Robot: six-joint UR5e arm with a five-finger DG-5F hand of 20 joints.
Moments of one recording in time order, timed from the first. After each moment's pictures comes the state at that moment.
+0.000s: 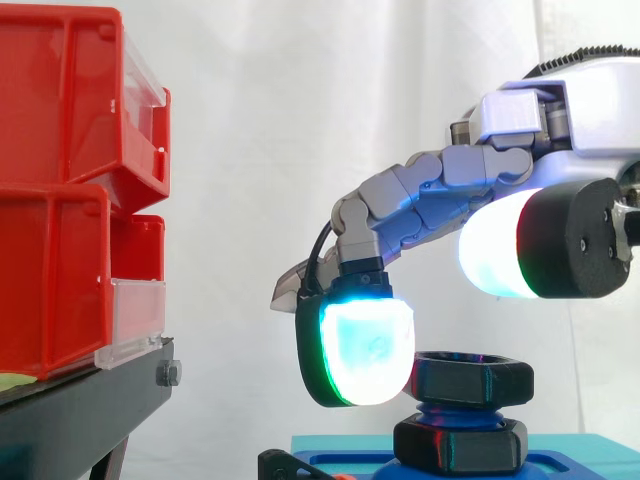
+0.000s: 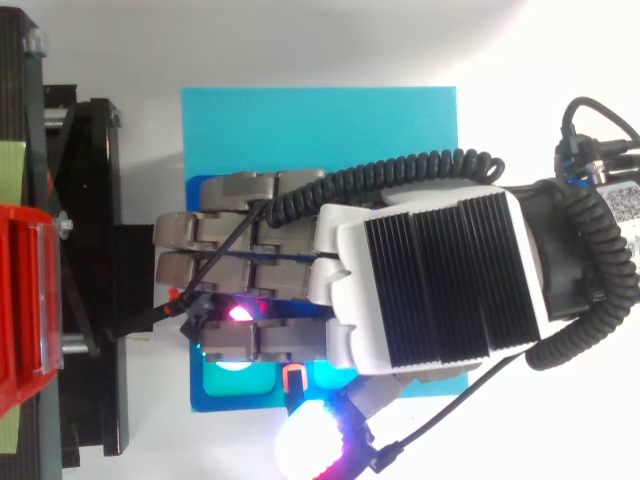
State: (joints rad) arm 0.12 -2.21 -1.18 -2.93 -1.69 -1.48
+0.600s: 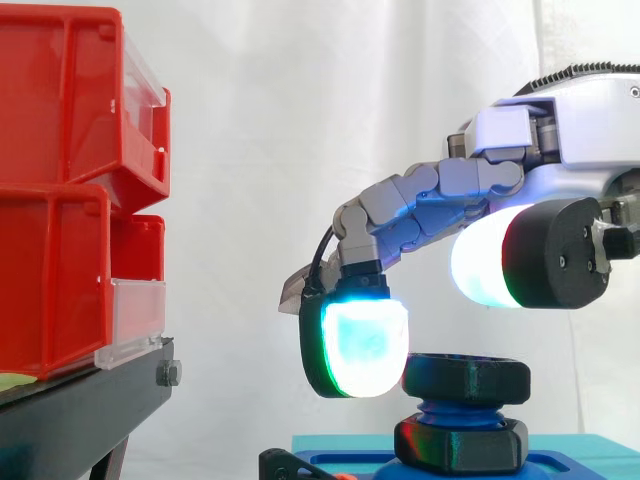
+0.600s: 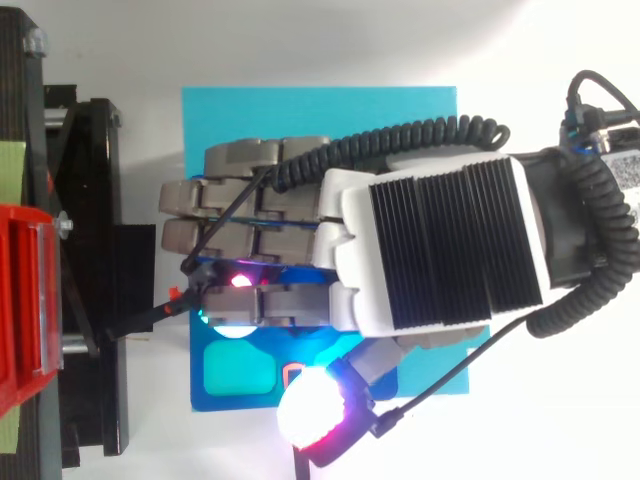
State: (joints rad) arm 0.09 -2.21 -1.18 -2.94 -1.70 -1.50
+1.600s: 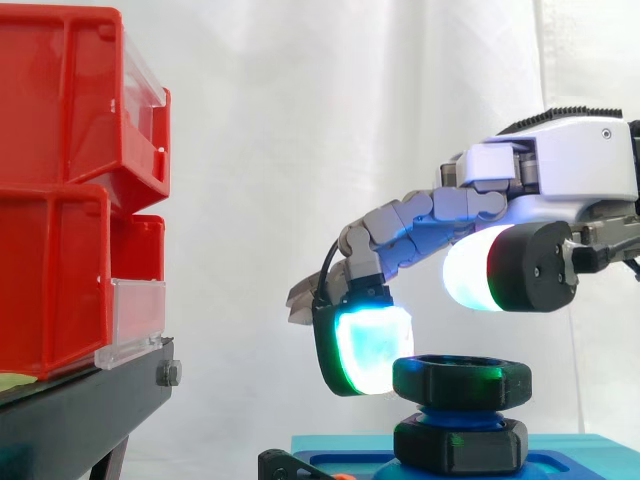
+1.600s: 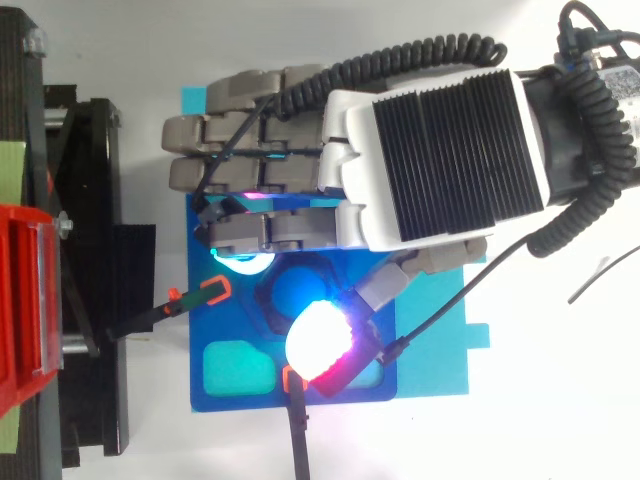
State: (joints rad) arm 0.02 -2.23 -1.17 -2.90 -1.82 -1.51
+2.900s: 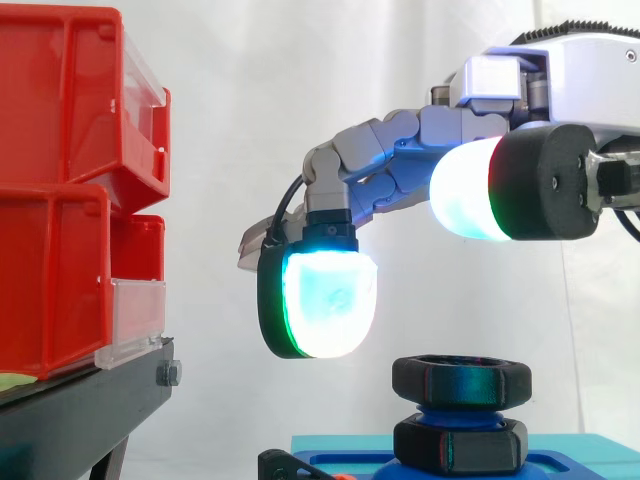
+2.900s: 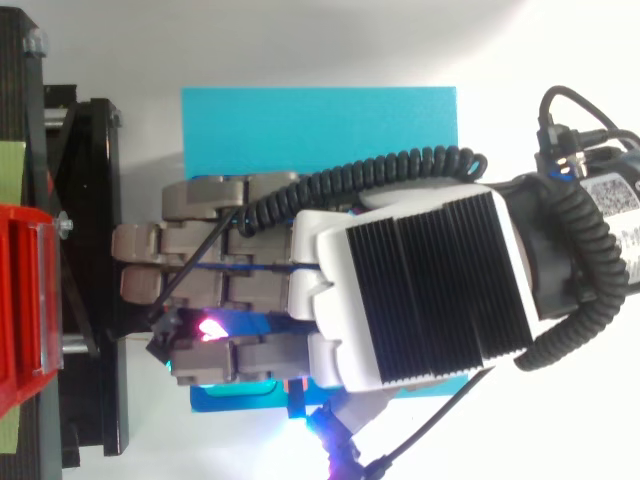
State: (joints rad) arm 0.11 -2.23 -1.15 -2.87 -1.75 -1.51
